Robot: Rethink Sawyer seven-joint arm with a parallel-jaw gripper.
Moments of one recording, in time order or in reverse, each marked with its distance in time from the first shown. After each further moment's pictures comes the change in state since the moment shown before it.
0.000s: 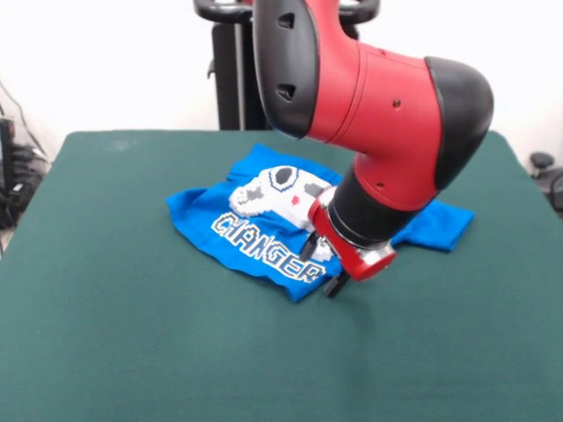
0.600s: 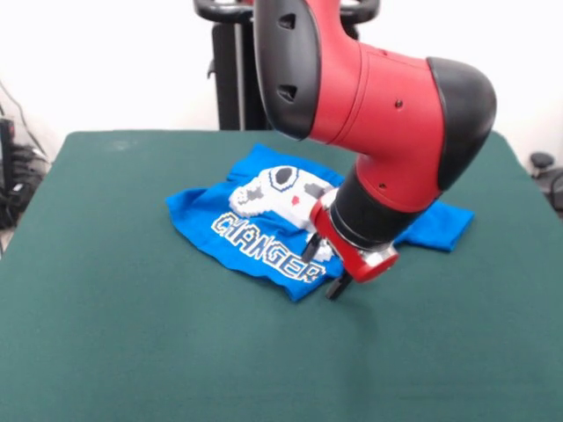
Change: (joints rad) arm -0.002 0.000 0.005 -0.008 0.000 0.007 0.000
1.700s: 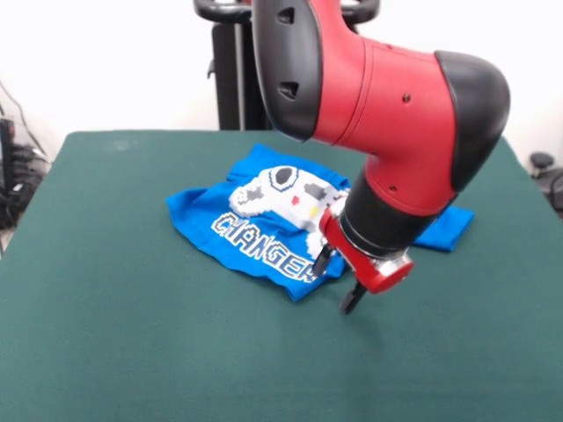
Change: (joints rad) arm -0.019 -0.006 0.041 -0.050 -0.001 0.002 0.000
